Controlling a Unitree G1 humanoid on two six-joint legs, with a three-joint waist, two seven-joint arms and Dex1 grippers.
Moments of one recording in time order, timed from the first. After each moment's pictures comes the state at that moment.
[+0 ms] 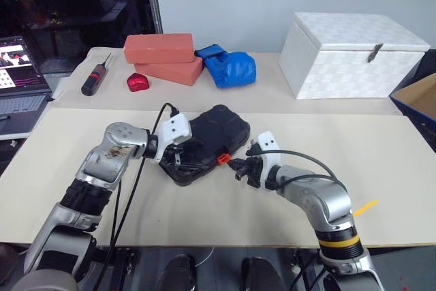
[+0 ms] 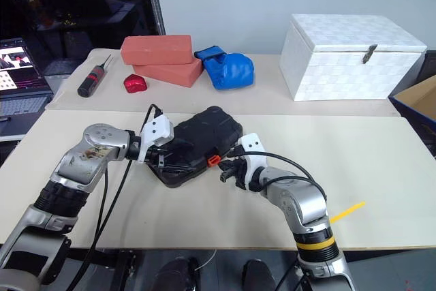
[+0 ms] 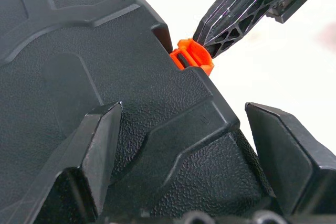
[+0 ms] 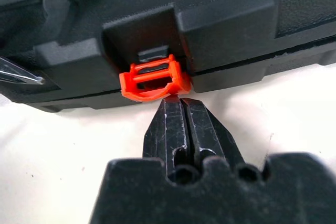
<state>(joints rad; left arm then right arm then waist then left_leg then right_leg) -0.67 0.66 -0.27 0.08 -0.19 0.46 -1.19 -0.41 -0.23 0.11 -0.28 0.42 0.99 0.40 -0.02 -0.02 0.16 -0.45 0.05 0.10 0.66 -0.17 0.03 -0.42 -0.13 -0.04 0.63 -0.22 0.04</state>
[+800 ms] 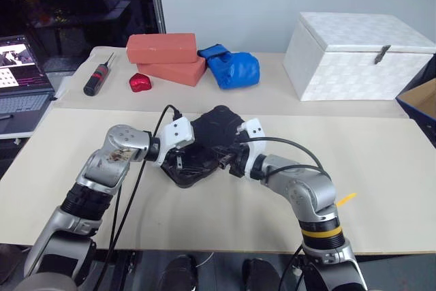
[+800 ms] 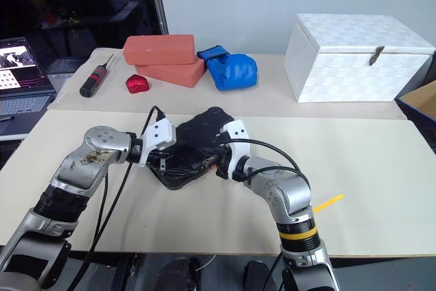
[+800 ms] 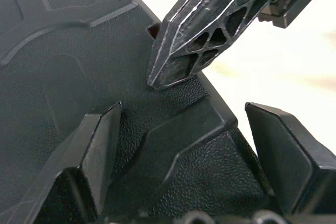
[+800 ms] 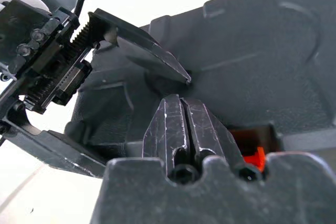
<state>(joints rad) -0.62 0.66 -0.26 0.00 -0.16 0.49 -1.18 -0.49 -0.13 0.10 -0.26 0.45 0.96 0.41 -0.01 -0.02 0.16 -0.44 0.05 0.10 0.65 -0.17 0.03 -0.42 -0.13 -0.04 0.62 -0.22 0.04</state>
